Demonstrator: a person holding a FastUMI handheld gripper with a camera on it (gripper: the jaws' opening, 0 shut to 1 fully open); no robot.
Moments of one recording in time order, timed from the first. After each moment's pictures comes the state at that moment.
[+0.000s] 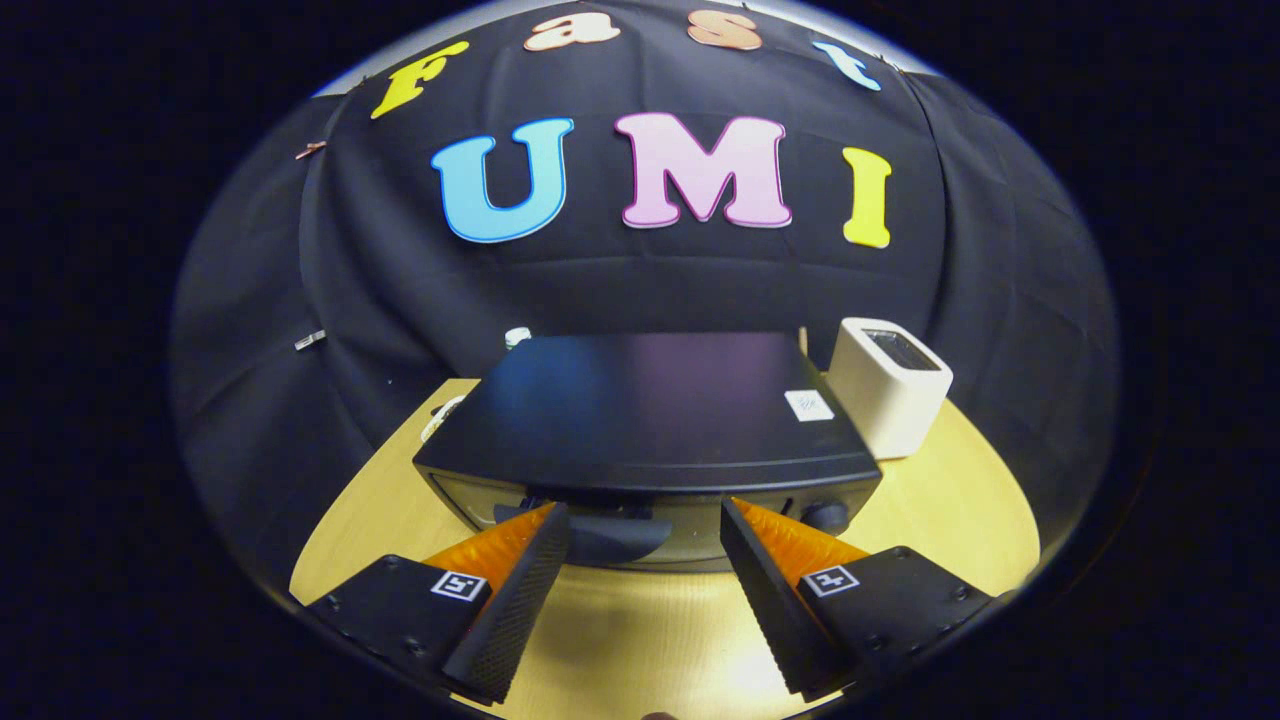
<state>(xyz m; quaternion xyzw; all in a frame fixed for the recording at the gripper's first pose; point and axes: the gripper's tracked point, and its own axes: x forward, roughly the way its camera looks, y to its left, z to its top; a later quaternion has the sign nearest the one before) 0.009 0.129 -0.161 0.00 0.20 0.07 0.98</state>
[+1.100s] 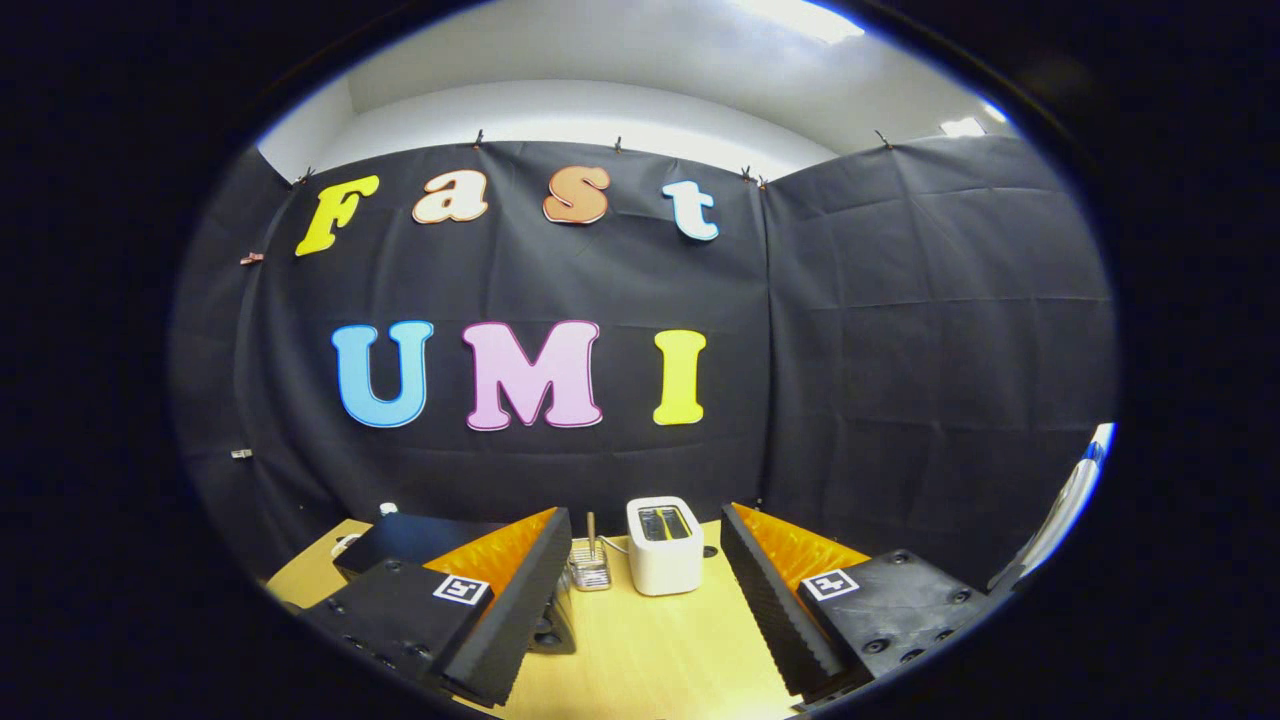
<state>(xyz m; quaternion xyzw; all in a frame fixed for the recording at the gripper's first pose) -0.093 -0.117 0.025 0.01 -0.04 -0.10 0.99</state>
